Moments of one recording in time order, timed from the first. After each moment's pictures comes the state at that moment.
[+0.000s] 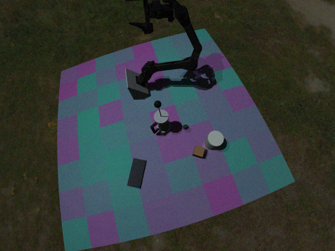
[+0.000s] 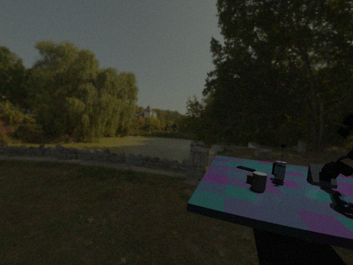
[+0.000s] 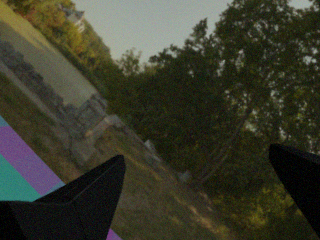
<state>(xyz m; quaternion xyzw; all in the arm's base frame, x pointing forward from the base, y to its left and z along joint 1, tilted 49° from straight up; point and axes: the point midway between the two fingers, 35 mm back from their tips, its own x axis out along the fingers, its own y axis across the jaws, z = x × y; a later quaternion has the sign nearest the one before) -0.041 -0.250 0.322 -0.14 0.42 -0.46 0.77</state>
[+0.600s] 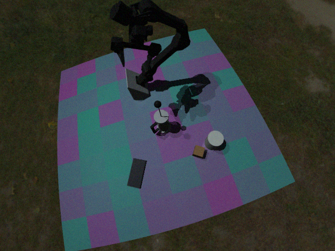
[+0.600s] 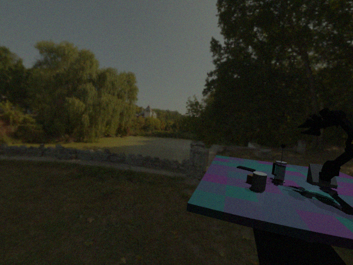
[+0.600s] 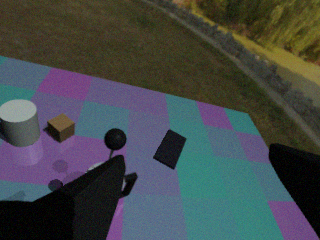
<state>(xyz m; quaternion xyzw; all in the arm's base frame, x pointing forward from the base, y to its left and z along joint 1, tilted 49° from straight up) 0.188 -0.220 0.255 0.19 0.22 0.05 0.96</state>
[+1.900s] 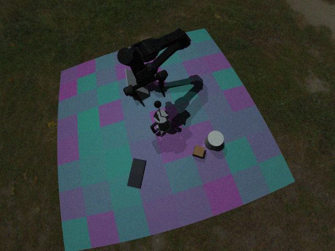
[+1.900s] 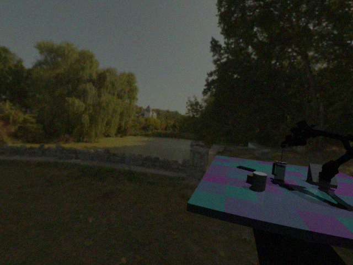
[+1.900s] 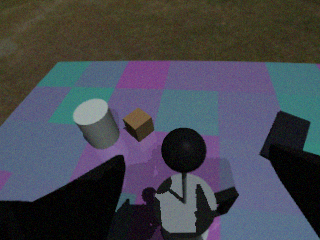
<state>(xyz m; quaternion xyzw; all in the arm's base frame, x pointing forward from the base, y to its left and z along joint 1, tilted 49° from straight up) 0.282 -0.119 0.200 0.36 0.19 0.23 0.88</state>
